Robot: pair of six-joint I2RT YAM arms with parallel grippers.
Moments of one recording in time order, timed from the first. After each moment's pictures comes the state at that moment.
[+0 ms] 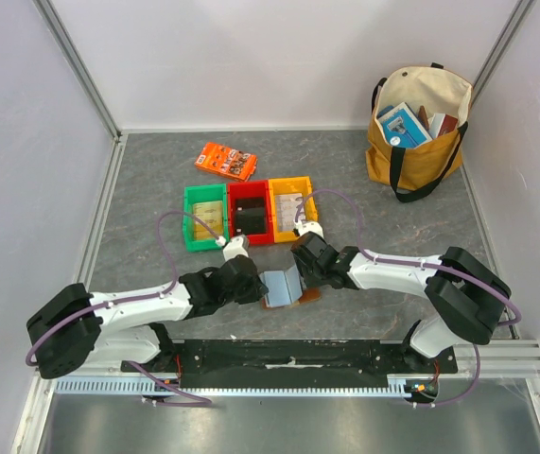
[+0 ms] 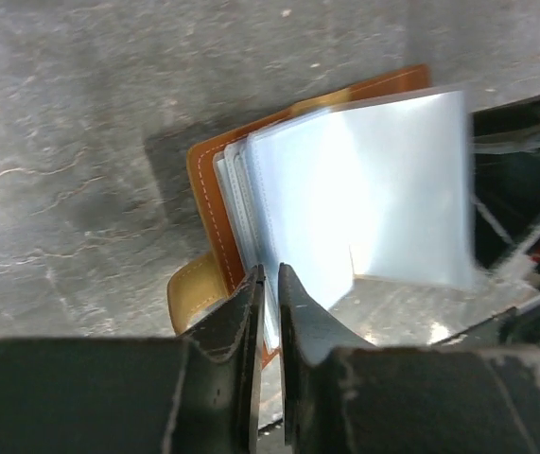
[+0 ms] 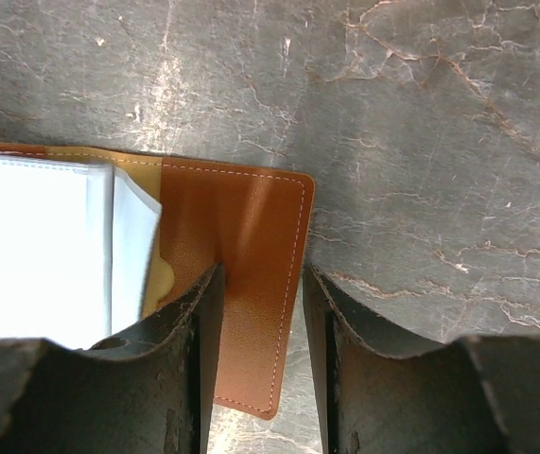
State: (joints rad) left arm -1.00 1.17 0.50 -0.12 -0.23 -1.05; right arm 0.91 1.54 0.77 -0.27 0.26 0.50
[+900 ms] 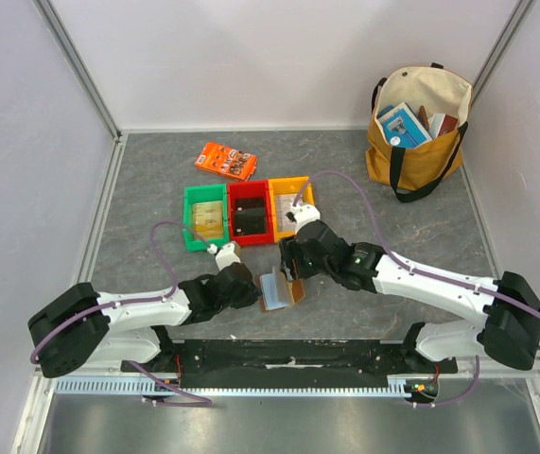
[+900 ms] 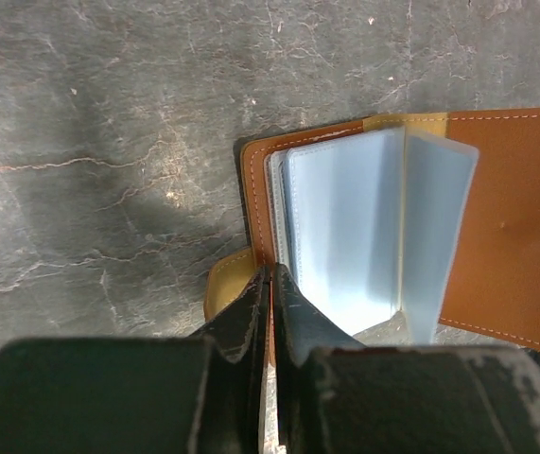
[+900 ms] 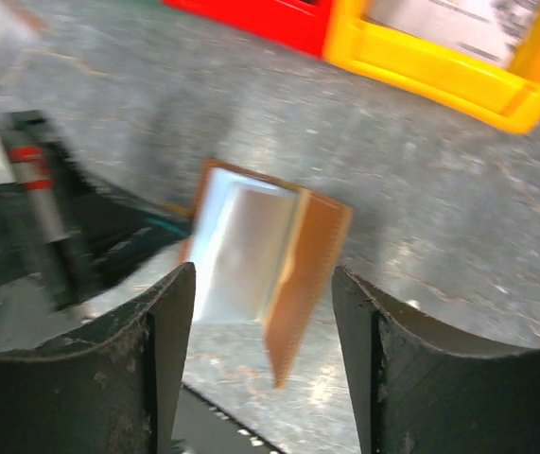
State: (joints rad) left arm -1.00 1.20 0.37 0.00 -0.28 -1.12; right arm 0.98 1.30 0.88 -0.35 0.22 0.49
